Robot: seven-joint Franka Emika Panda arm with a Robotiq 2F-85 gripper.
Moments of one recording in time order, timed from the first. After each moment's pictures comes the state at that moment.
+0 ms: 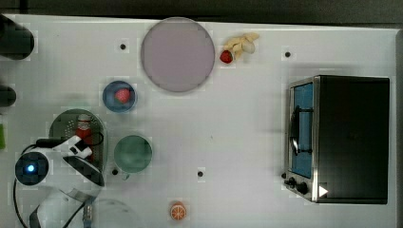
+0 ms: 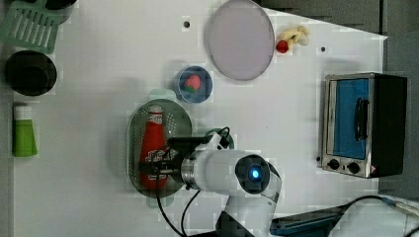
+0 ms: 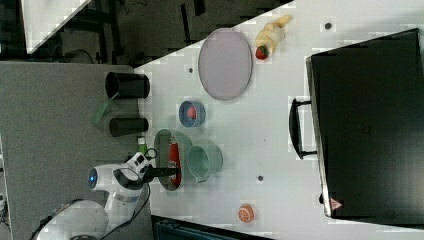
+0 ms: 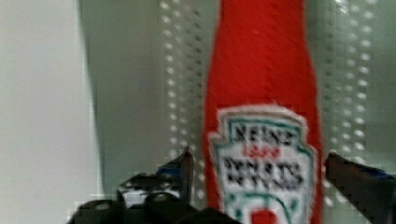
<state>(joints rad) 0.00 0.60 0.74 -2.21 -0.45 1.08 0.28</state>
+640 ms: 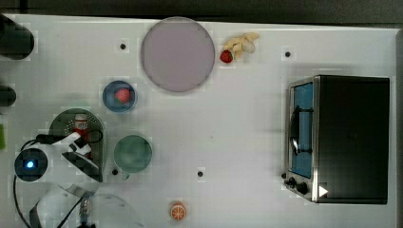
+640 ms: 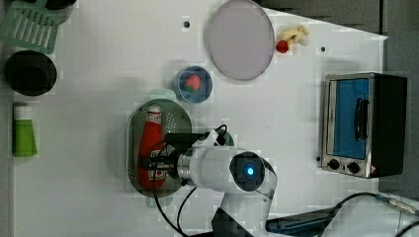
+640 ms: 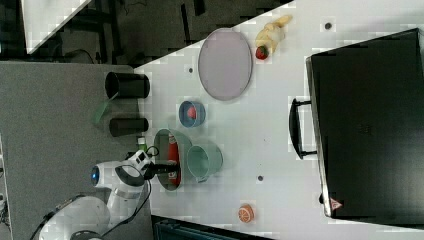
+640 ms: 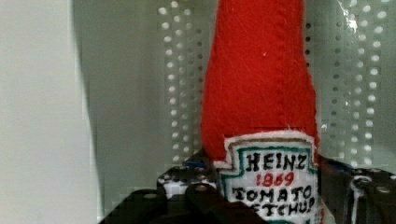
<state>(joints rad) 0.04 0.61 0.70 -2.19 -0.45 1.09 0.32</state>
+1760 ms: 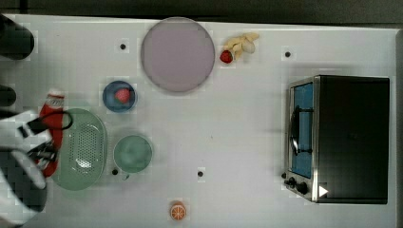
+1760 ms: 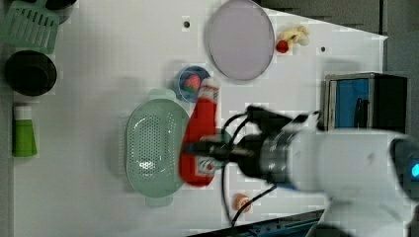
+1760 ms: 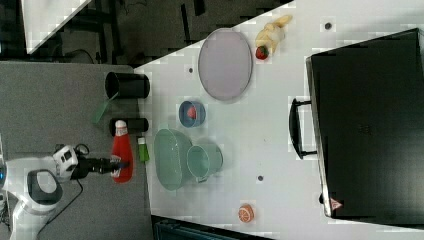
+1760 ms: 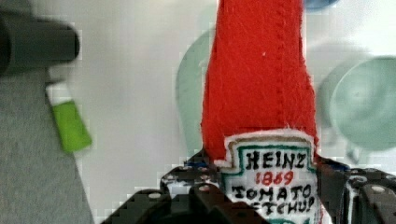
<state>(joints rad) -0.18 0.14 0.87 -1.96 0.05 0.54 0.10</state>
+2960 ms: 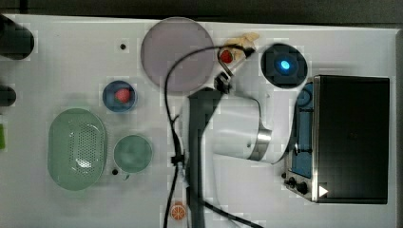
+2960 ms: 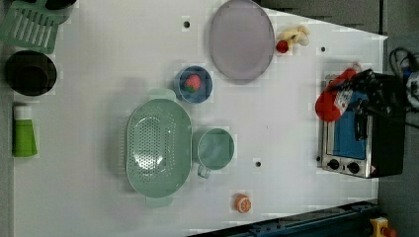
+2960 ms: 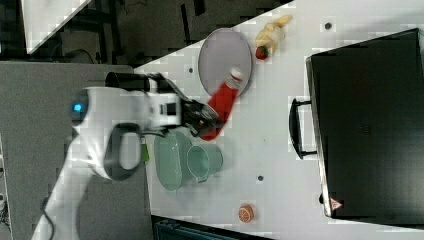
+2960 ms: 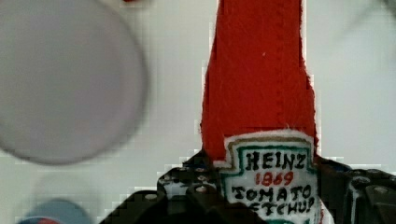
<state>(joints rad) -0.44 0.15 0.30 -2.03 0.05 0.48 -0.11</state>
